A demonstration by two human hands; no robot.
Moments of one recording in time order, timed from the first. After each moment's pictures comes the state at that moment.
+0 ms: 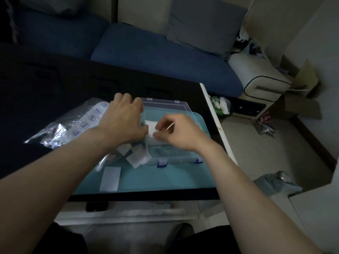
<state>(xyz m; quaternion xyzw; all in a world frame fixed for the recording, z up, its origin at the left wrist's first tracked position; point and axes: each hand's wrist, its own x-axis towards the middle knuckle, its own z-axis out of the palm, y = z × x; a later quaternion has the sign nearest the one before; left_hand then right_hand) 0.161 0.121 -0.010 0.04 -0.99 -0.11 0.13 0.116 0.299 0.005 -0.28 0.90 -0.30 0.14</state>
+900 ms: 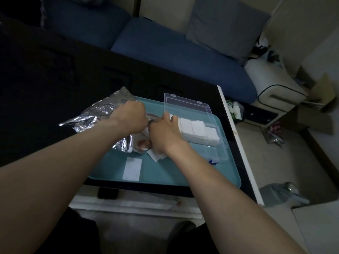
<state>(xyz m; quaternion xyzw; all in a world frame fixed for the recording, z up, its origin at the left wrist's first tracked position) 0.168 0.079 -0.032 0.14 -0.96 -0.22 0.02 0.143 0.198 -0.035 -0.36 0.92 0.14 0.07</state>
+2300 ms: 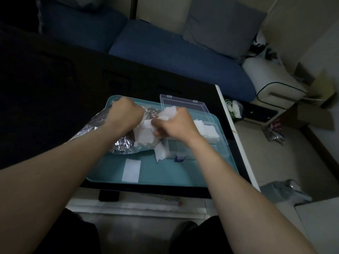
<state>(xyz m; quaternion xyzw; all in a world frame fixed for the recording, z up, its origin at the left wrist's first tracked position) 0.173 0.080 -0.026 0.26 -0.86 -0.43 0.09 0.125 0.228 -0.019 -0.13 0.85 -0.48 0.18</state>
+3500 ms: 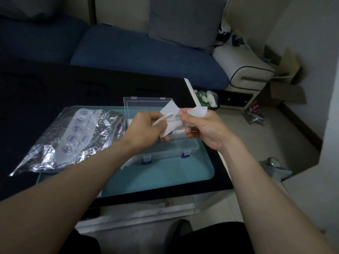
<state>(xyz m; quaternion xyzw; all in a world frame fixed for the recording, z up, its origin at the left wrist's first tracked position) 0.149 0.202 -0.023 0.01 -0.79 -0.61 0.02 0.103 0.381 0.010 -0.03 0.72 -0.67 0.17</state>
